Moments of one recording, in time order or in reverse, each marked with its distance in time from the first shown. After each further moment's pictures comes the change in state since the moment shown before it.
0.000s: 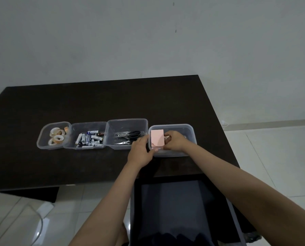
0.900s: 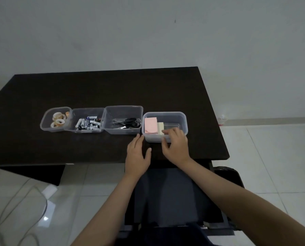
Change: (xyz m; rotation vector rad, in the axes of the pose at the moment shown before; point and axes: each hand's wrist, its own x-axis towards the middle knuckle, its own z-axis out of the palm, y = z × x) left_hand -0.084 0.002 0.044 -0.035 0.299 0.088; right_hand -0.067 0.057 0.042 -0.212 0.690 -0.509
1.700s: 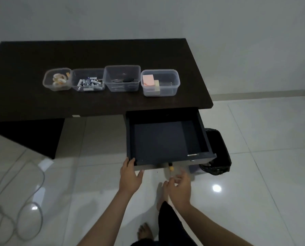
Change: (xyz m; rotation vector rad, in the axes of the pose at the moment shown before) left_hand -0.261 -0.073 -0.017 -0.034 -0.341 -0.344; right_hand -0.348 -0.081 -0.003 0.315 0.034 0.956
